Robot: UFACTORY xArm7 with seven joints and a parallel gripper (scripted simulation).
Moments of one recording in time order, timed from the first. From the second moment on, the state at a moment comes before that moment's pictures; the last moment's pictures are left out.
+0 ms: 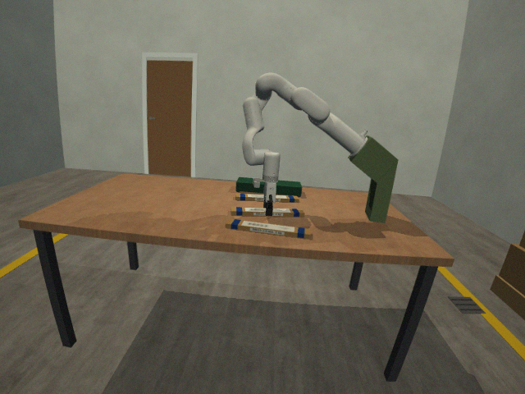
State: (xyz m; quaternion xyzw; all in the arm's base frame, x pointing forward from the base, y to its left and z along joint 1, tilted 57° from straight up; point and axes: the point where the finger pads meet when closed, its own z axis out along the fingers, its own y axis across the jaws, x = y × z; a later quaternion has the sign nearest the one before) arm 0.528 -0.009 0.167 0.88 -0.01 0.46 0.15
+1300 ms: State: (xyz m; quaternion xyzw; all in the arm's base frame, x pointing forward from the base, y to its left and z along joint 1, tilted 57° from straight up) arm 0.527 -0.009 0.167 0.88 -0.01 0.46 0.15
